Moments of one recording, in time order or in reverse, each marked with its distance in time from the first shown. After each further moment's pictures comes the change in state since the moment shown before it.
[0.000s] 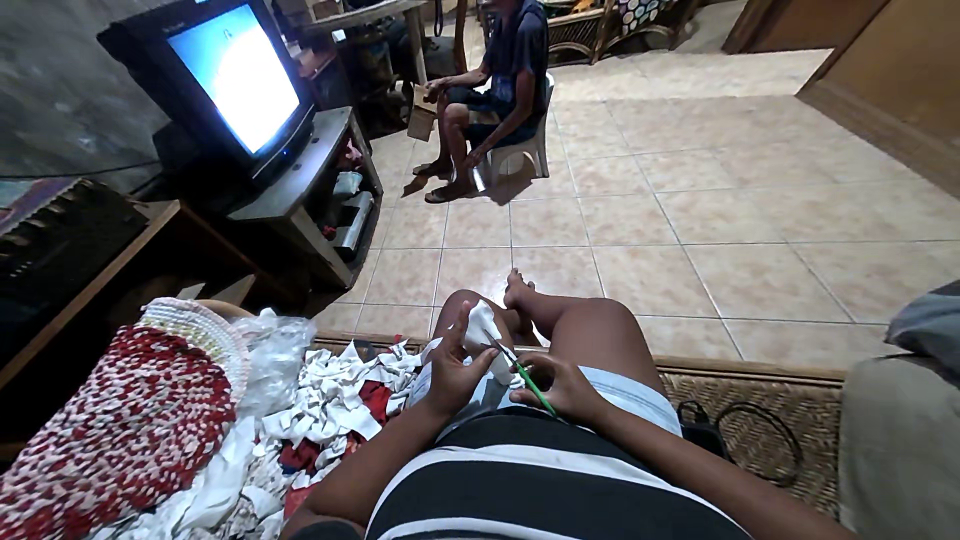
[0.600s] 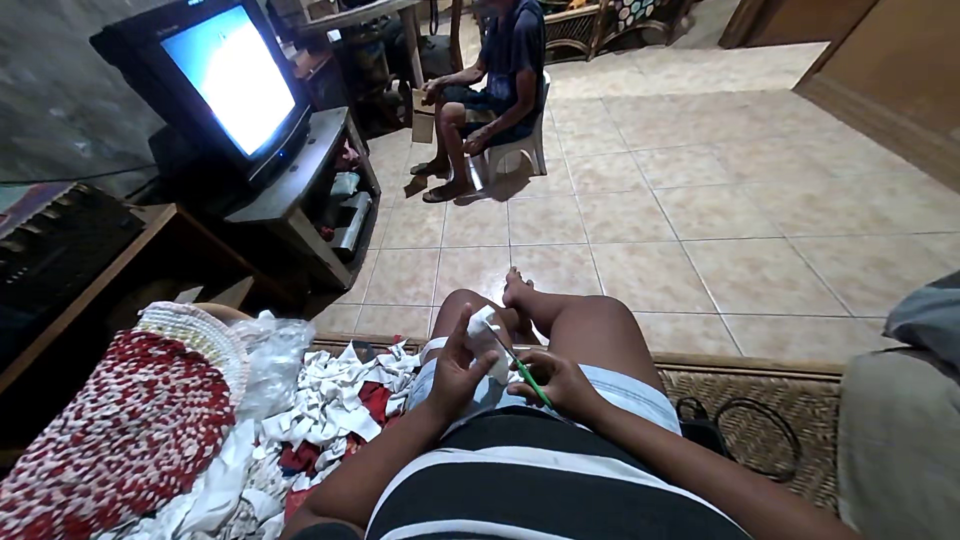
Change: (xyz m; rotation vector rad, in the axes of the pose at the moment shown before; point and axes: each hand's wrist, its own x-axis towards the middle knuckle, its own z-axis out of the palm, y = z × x) left_hand -0.004 0.007 0.003 -0.172 -0.079 -0.107; right_hand 0.000 -0.008 0.002 0.085 0.037 0.064
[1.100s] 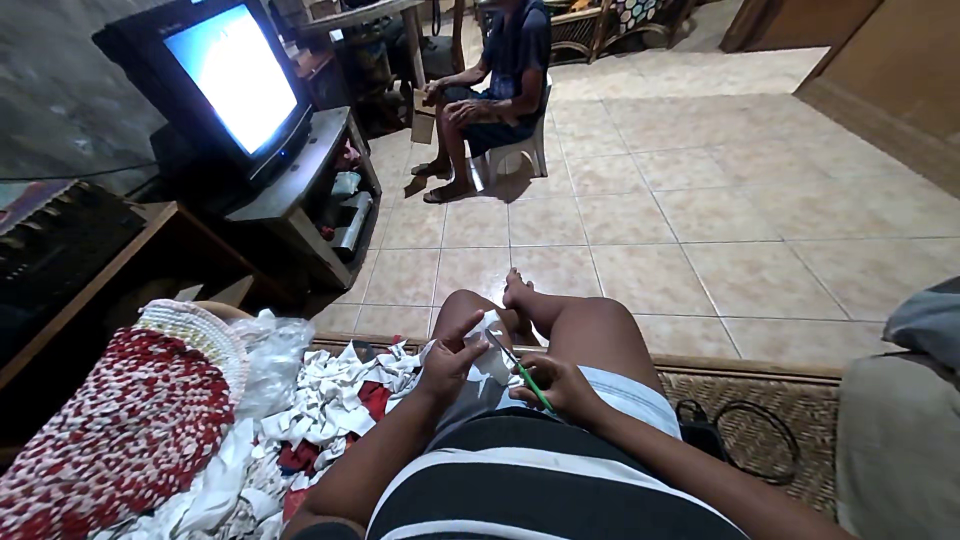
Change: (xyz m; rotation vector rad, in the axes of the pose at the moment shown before) left_hand 0.014 0.014 -0.009 -0.261 0.060 -0.284; right_hand -0.003 0.011 0.000 -0.051 0.004 -0.047
